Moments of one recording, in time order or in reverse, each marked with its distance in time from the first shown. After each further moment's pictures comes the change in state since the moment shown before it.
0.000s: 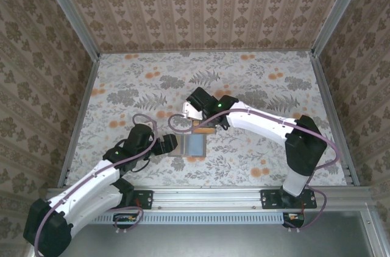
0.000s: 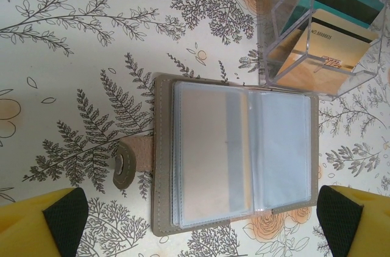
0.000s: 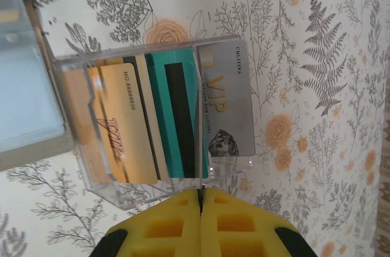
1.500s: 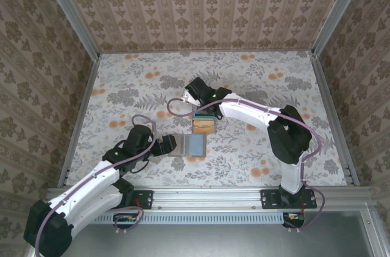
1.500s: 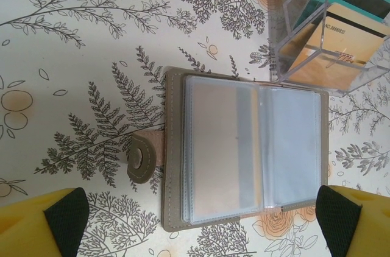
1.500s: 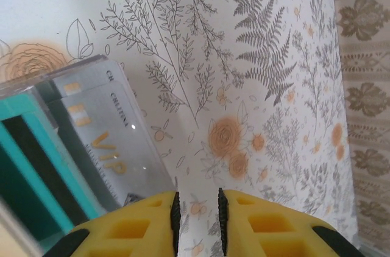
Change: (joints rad) left arm 0.013 -0.008 -0.013 -0.011 0.008 0.008; right arm -0.078 0.129 0.077 0.135 0.106 0.090
